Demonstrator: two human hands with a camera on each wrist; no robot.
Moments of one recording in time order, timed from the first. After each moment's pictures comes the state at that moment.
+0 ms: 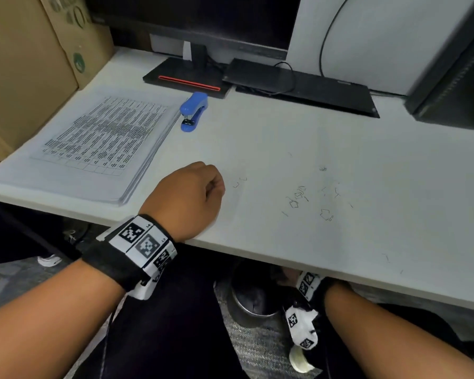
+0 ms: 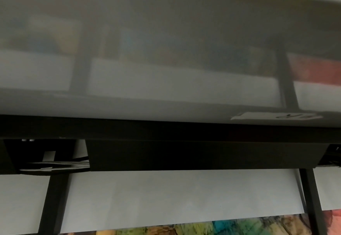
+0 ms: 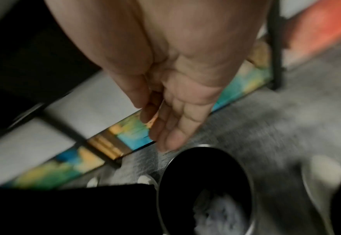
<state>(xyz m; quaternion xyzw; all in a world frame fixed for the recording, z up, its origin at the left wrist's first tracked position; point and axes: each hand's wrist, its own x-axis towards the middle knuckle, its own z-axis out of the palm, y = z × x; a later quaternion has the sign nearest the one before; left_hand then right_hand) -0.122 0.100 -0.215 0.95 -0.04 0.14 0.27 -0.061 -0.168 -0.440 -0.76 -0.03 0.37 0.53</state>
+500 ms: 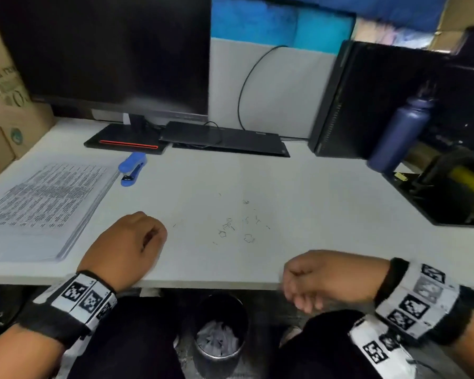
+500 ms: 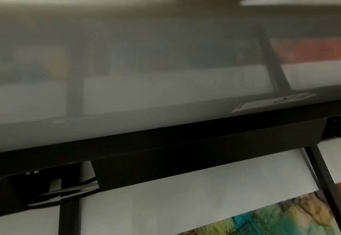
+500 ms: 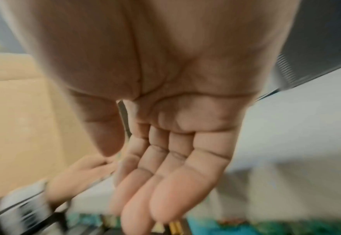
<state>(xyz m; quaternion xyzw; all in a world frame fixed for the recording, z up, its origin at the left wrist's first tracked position) -0.140 0.093 -0.203 0.96 -0.08 0.14 0.23 -0.152 -0.267 -0.143 -0.84 -0.14 0.40 0.34</state>
